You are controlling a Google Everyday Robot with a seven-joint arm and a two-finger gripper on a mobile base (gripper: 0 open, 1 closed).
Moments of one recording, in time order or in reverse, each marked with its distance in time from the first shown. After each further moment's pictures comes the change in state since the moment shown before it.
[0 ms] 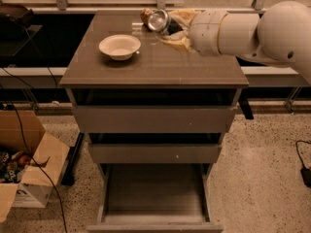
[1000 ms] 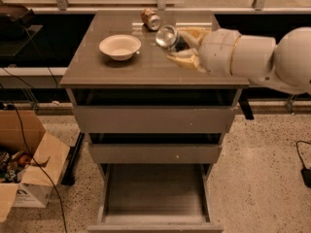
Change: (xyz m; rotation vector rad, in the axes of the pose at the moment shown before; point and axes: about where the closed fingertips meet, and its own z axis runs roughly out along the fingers) arm 0.002 0.038 -0.035 -0.008 -0.060 0.087
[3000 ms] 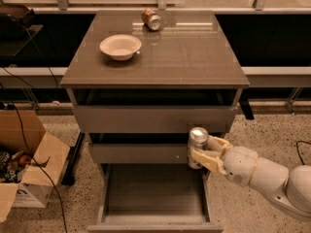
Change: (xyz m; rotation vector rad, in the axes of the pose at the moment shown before) arm 0.175 0.199 -0.092 0.034 -0.013 0.739
